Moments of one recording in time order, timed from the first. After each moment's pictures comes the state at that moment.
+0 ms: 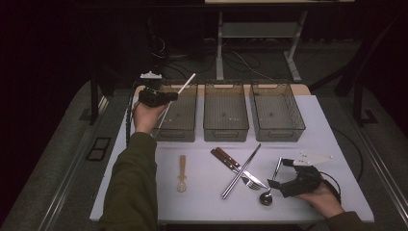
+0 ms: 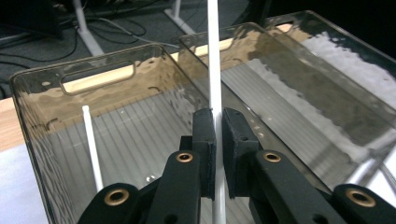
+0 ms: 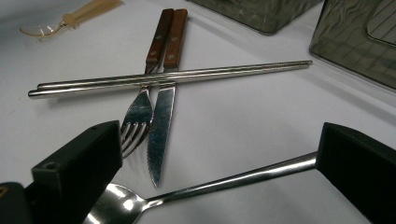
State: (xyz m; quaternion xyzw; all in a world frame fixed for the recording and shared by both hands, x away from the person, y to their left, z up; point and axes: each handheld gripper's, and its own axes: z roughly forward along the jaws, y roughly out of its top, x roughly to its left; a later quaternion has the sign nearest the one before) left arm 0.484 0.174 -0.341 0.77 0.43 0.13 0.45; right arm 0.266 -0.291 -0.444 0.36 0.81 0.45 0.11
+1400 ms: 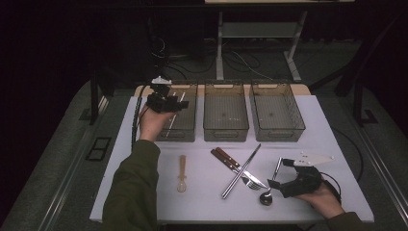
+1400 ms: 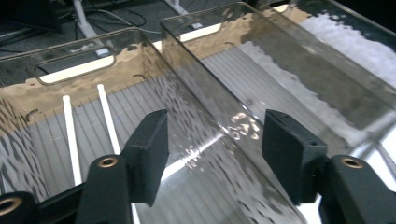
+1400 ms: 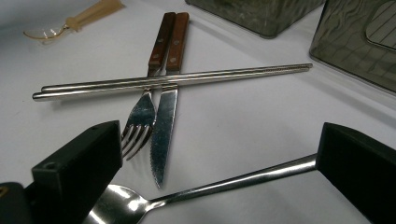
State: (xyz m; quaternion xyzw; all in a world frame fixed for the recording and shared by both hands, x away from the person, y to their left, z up) left arm 0.452 0.153 -0.341 0.79 0.42 0.14 0.44; right arm 0.264 -0.291 -0.442 0.36 0.81 0.45 0.11
